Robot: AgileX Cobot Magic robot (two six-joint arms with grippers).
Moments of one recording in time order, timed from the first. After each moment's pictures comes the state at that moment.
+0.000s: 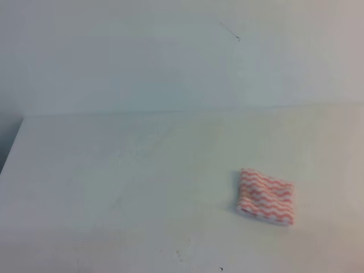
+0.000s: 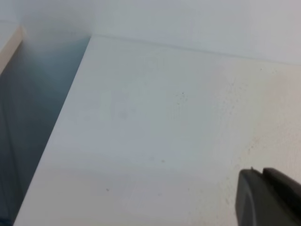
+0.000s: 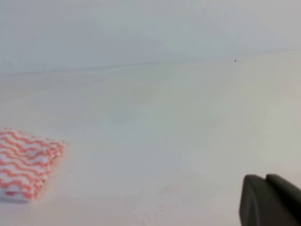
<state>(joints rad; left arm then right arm) -0.06 -0.03 0.04 0.03 0.32 -0.30 -0.04 -0.01 0.00 -0.11 0.30 0.13</state>
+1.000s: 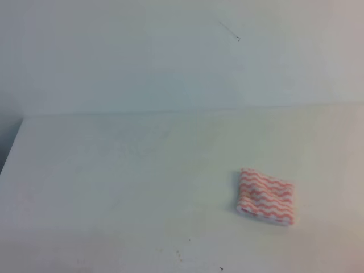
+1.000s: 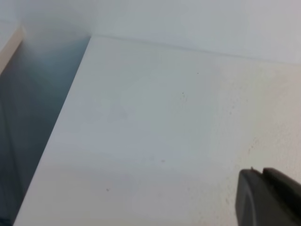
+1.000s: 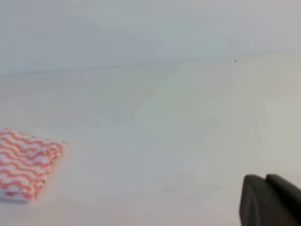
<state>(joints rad) -0.06 -0.03 0.04 0.03 0.32 -0.30 -0.04 -0.01 0.00 -0.11 0.30 0.13</state>
